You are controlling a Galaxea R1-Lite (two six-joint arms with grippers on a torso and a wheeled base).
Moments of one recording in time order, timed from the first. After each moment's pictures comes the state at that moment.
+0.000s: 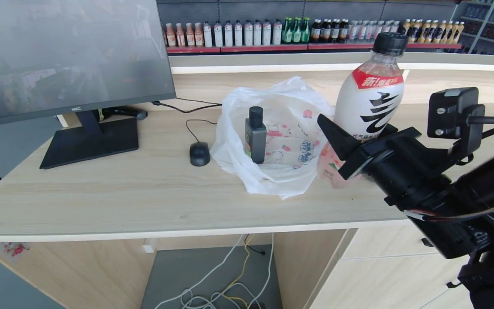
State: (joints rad) left arm 0.00 0.00 0.00 0.00 0.00 0.00; right arm 0.64 1.69 -0.58 -1.56 -0.12 -0.12
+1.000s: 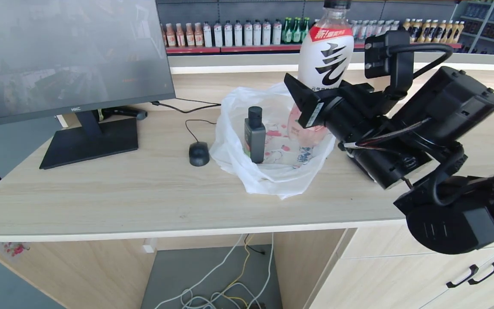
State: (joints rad) left arm 0.00 0.00 0.00 0.00 0.00 0.00; right arm 0.65 1.84 -1.06 -1.24 -0.14 -0.12
